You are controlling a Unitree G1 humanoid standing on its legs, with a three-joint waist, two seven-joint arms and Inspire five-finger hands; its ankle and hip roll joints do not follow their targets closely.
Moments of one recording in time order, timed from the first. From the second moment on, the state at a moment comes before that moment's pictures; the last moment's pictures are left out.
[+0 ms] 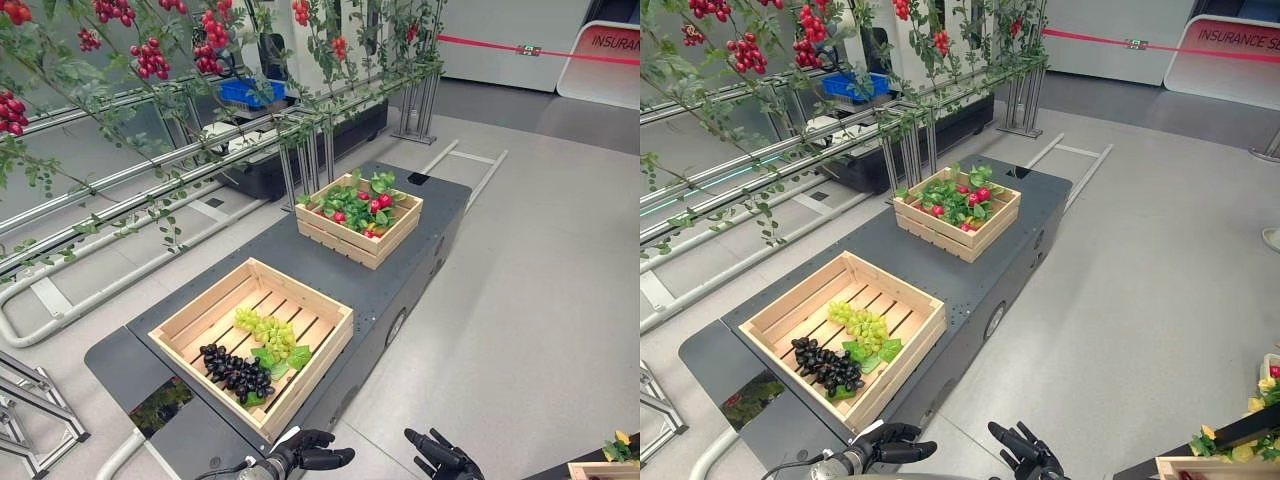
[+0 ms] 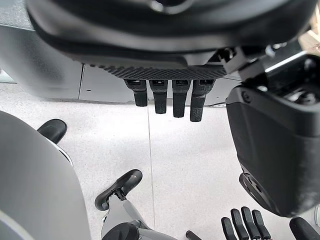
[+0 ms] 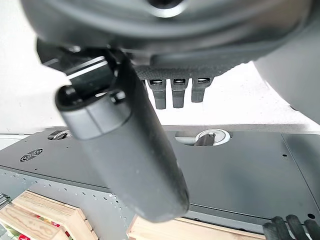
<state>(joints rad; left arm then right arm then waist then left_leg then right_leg) -0.04 0.20 -0.57 1.18 -0.04 -0.26 -0.08 0.03 -0.17 0.17 1.23 0.98 -0.07 0.26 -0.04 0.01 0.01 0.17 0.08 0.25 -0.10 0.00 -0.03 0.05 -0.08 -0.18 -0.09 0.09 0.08</state>
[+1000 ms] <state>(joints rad) -0.01 0.29 -0.51 0.73 -0.18 -0.51 -0.03 0.01 -0.19 0.18 1.16 0.87 -0.08 0.17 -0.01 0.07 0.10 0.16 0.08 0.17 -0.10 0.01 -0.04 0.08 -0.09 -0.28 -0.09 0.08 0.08</state>
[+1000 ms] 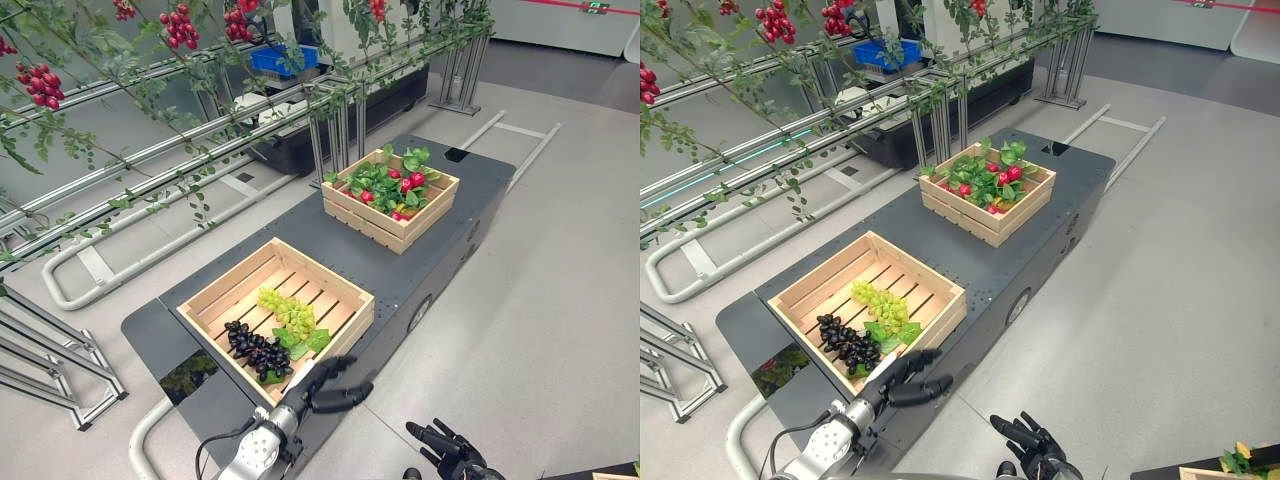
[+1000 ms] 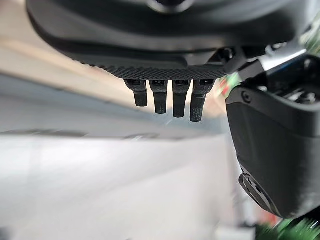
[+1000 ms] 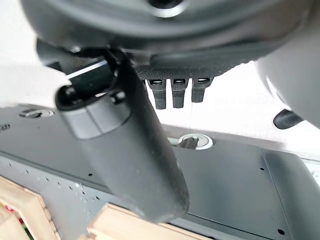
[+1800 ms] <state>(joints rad) -0.57 0.53 -0.44 0.84 0.04 -0.32 0.55 -0.25 -0.29 0.32 1.11 0.84 -0.10 0.22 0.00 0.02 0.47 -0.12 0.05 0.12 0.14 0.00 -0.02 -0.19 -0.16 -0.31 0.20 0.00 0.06</state>
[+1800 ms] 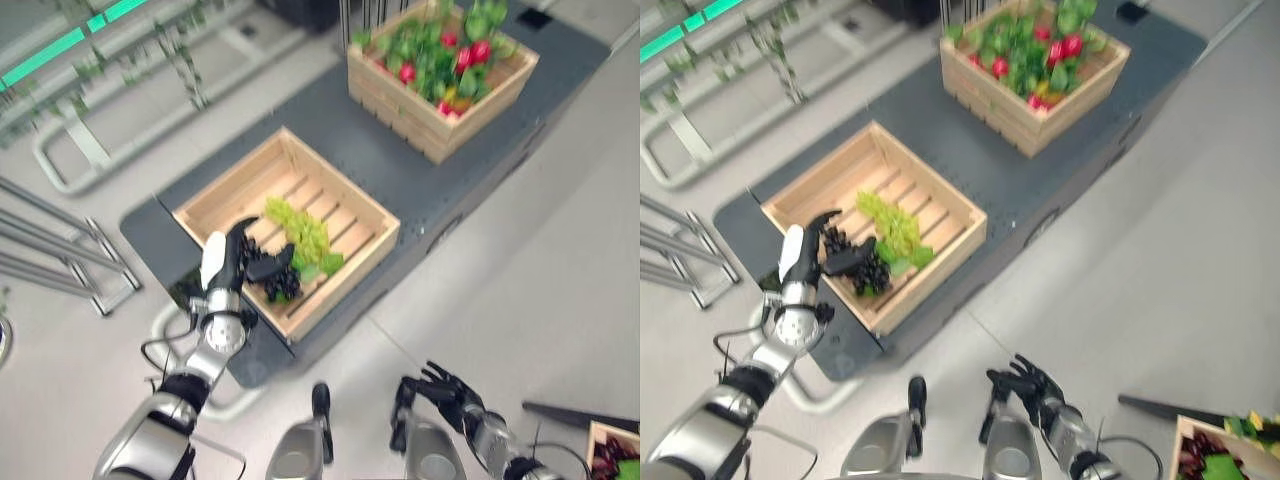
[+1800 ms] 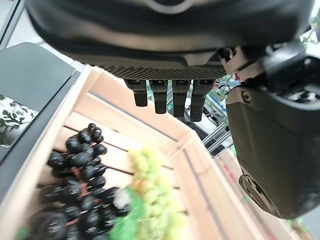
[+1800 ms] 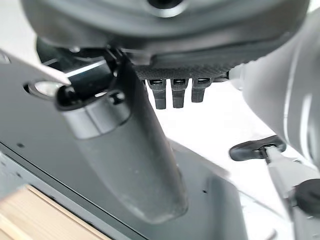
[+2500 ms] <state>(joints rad) -0.95 0.85 -0.82 0.87 0.37 -0.02 0.44 -0.38 -0.38 0.33 1.06 0.96 -0.12 0.26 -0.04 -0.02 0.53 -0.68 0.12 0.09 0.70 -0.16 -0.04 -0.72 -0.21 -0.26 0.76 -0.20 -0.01</state>
